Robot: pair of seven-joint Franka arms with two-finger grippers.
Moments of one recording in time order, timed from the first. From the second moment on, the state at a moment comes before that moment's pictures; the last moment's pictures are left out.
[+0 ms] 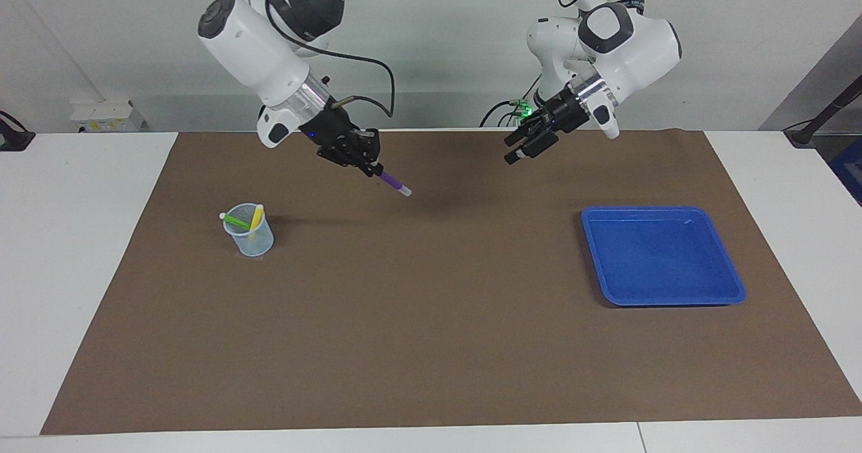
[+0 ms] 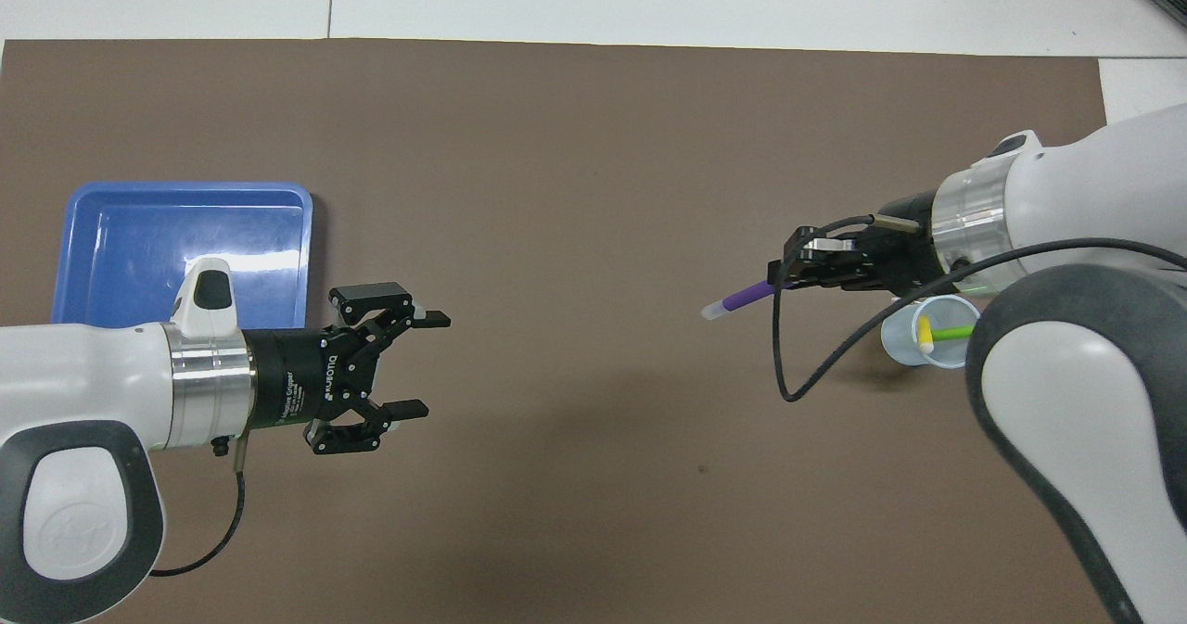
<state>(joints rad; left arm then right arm) -0.23 -0.29 -0.08 -2.29 -1.03 2.20 -0.99 0.15 -0.02 0.20 -1.86 0.59 2.07 0.54</state>
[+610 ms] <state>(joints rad) -0.41 -0.21 -0.09 -2.26 -1.04 2.60 -1.40 0.33 -0.03 0.20 -1.94 0.75 2.38 0.88</state>
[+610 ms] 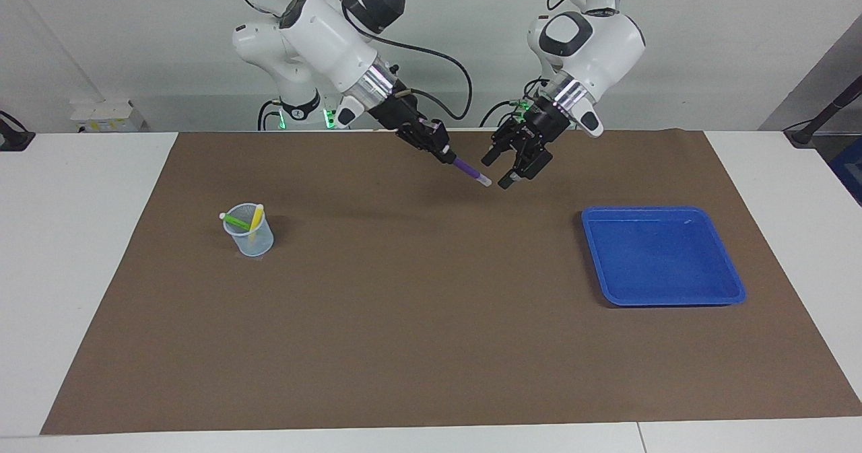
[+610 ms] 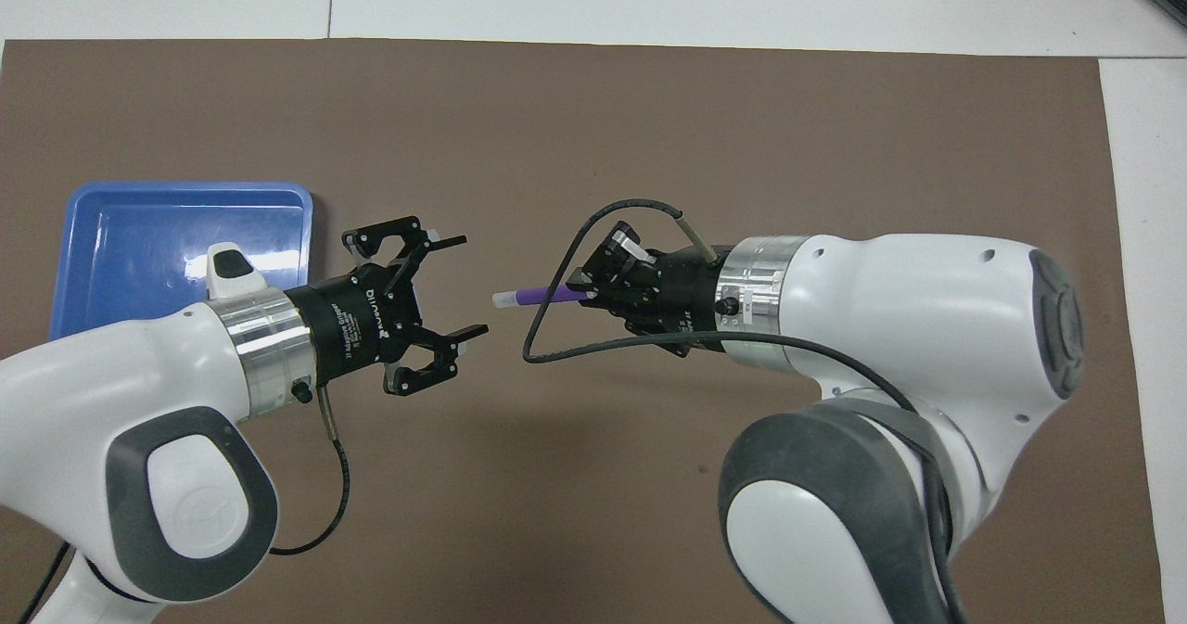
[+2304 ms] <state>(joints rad) -0.52 -0.19 -0.09 -2.26 -1.03 2.73 -1.44 0.33 -0.03 0.20 -1.95 0.76 2.40 0.90</state>
